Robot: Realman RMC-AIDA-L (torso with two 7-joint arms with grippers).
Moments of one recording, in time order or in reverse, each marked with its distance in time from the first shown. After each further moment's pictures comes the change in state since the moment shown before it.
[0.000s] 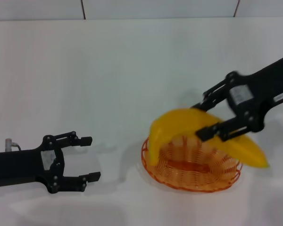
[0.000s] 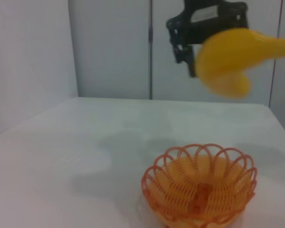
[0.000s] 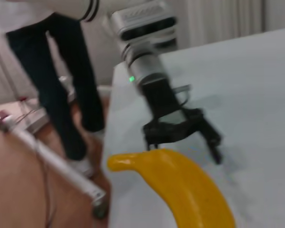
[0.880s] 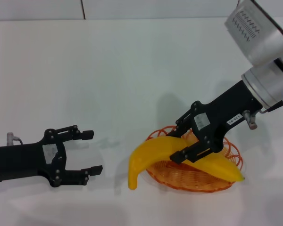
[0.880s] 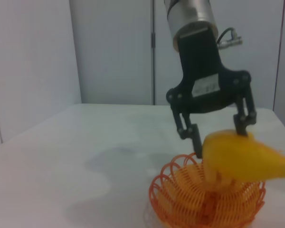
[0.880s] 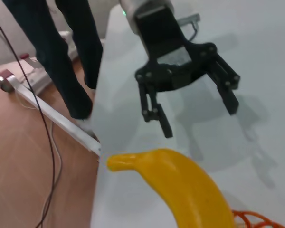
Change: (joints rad) left arm -0.016 0.000 0.000 -0.001 -0.018 -0.007 0.001; right arm 0.064 0.000 -0.281 0.255 -0.005 0.278 -0.014
